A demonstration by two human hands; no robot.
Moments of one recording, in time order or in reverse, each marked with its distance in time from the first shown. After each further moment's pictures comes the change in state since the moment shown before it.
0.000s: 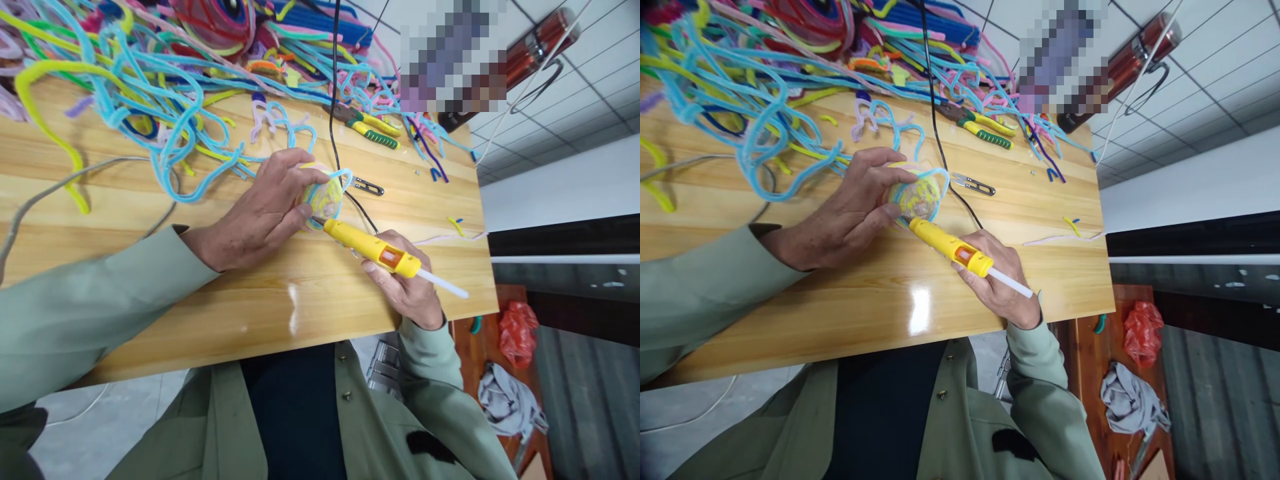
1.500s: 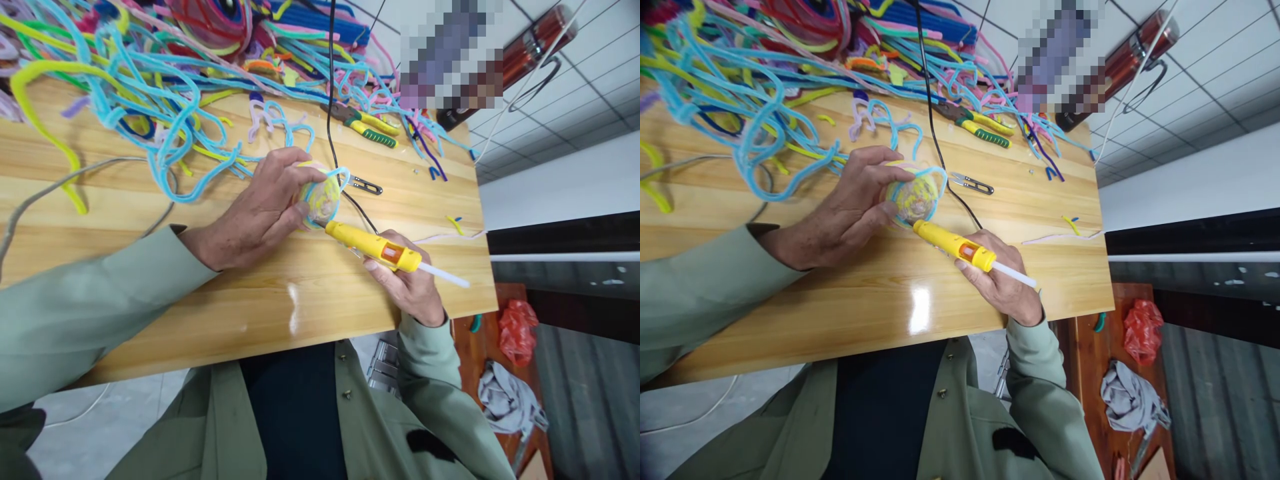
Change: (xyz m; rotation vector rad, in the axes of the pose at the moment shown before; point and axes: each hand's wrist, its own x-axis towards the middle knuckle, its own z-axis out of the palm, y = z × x) left_hand 0.000 0.005 -0.003 0.056 -0.071 -0.107; right_hand -0.006 0.007 -0.004 0.003 -0.017 0.029
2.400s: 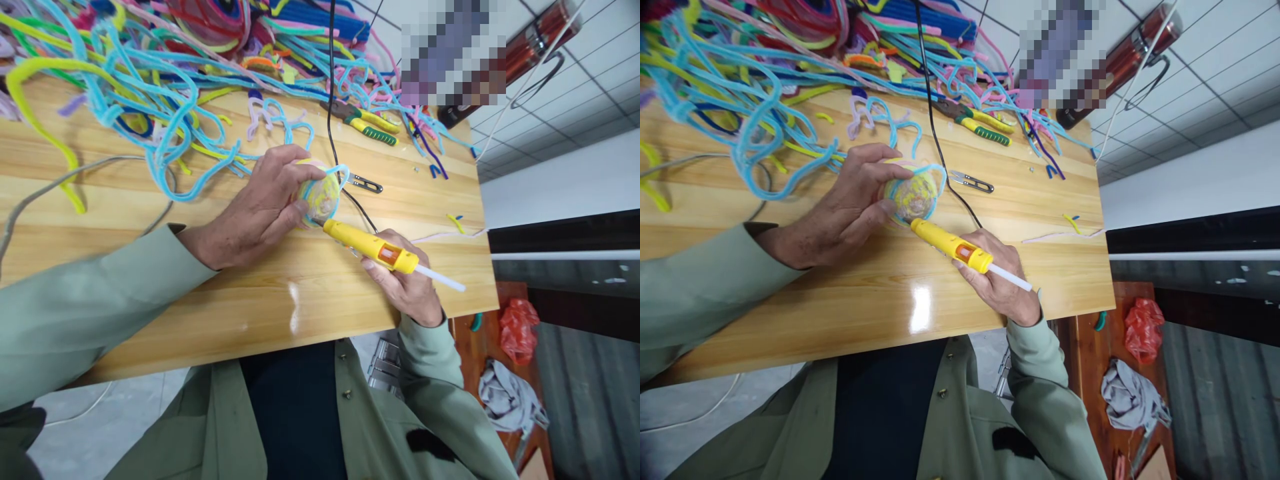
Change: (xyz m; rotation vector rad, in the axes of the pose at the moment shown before) left_hand 0.002 -0.001 0.003 -0.047 0.041 0.013; right_hand 0.000 -0.003 0.003 0.004 0.007 0.015
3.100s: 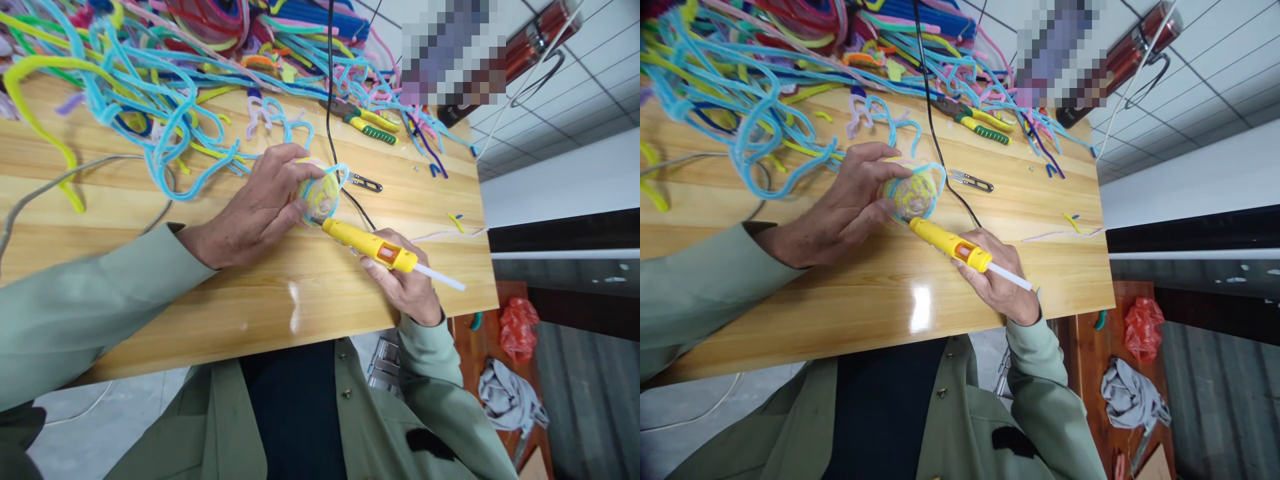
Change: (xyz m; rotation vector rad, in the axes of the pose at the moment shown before) left_hand -0.001 0.000 -0.002 0.035 -0.034 -0.018; right_hand 0.000 0.001 0.001 0.000 0.015 -0.031
